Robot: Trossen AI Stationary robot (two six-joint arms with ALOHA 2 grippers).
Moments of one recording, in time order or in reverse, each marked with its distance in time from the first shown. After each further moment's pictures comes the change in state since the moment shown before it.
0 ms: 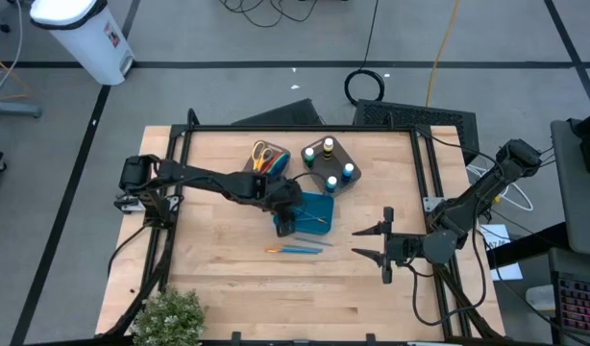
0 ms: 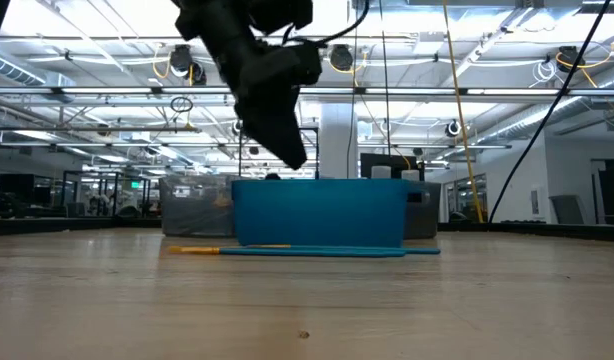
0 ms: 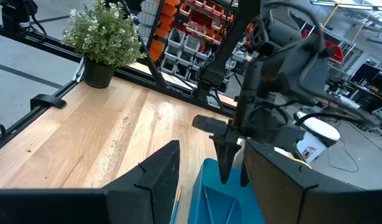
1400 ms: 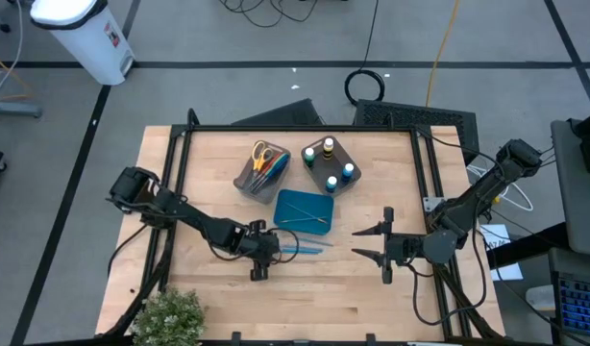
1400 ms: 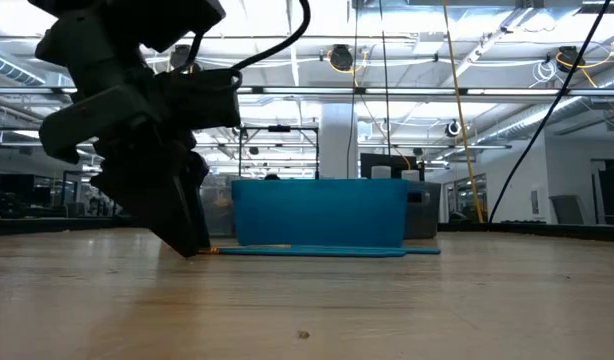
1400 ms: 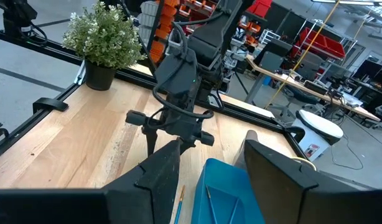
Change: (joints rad) left arm -0.366 -0.003 -0.384 0.320 -0.094 -0.261; right arm 0.000 0.000 0.000 0.000 -0.002 0.023
